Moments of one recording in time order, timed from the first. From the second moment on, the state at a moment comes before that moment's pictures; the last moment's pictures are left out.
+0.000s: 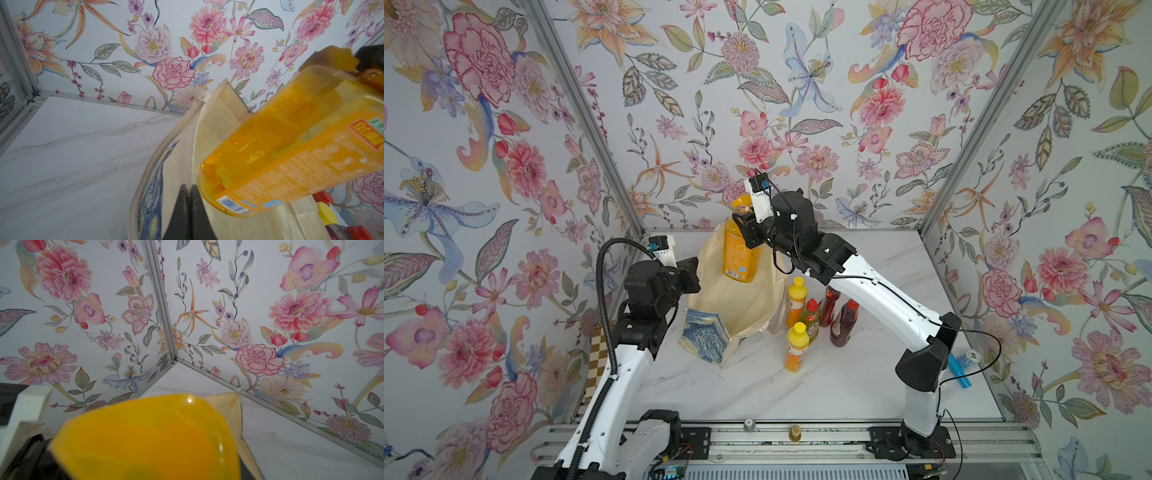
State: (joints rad) left arm -0.08 0.97 0.88 -0.14 0.23 -0.34; right arm 0.90 1.93 2.10 -0.35 0.15 0.15
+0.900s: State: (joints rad) left arm -0.08 0.98 0.87 -0.14 0.23 -0.36; right arm 0.89 2.11 1.76 0.27 0.15 0.03
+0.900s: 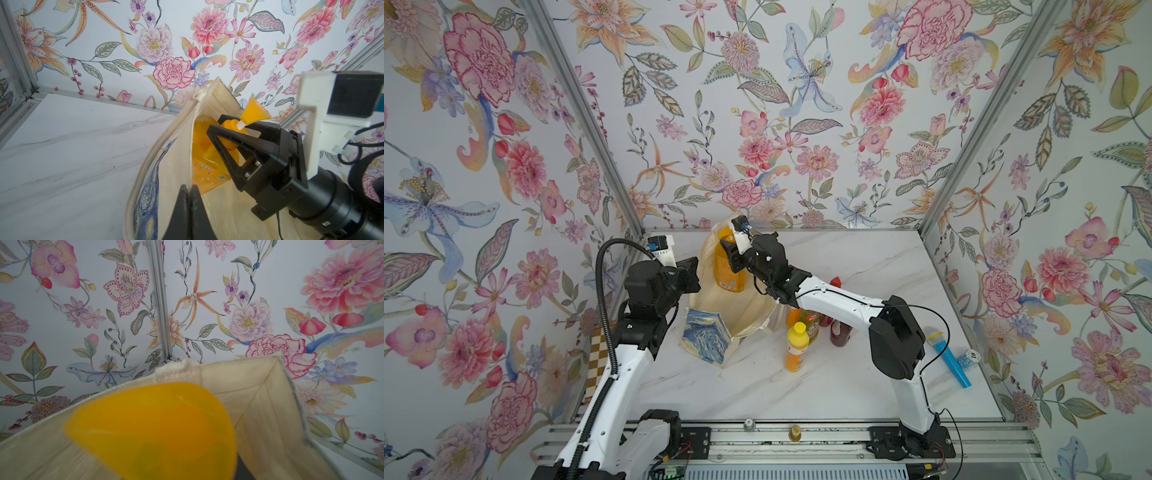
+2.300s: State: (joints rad) left arm -0.08 0.95 0.91 -0.28 0.18 -0.29; right arm 0.89 2.18 1.65 0.43 0.33 -0.13
